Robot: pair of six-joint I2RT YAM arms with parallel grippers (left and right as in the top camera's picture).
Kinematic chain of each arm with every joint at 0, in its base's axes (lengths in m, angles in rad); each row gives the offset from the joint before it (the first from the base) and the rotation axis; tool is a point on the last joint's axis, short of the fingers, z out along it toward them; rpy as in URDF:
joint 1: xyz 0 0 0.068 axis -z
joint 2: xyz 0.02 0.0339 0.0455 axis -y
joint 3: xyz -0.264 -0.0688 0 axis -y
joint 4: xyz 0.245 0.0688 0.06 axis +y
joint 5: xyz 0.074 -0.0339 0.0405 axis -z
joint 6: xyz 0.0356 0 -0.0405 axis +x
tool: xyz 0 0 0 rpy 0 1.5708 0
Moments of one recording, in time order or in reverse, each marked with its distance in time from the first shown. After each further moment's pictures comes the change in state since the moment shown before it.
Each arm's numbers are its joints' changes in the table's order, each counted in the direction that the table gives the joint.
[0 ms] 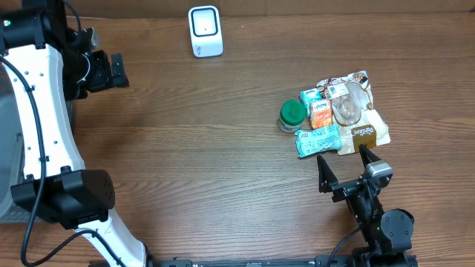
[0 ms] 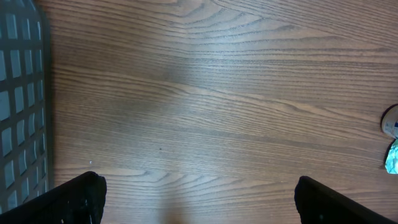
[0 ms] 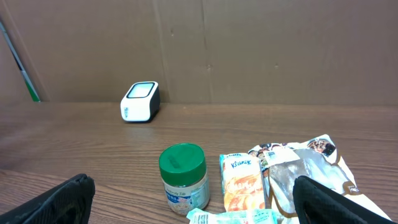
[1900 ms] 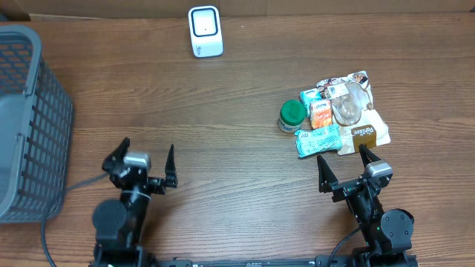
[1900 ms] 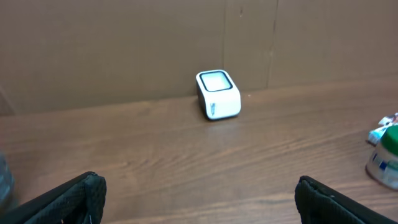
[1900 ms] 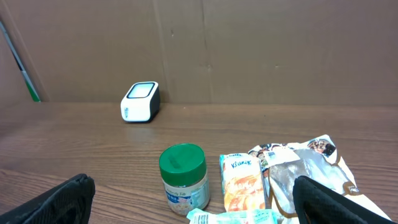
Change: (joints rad) left arm 0.244 1.685 -2.109 -1.729 -0.036 0.059; right arm 0.000 0.000 0.000 0.000 0.000 0.000
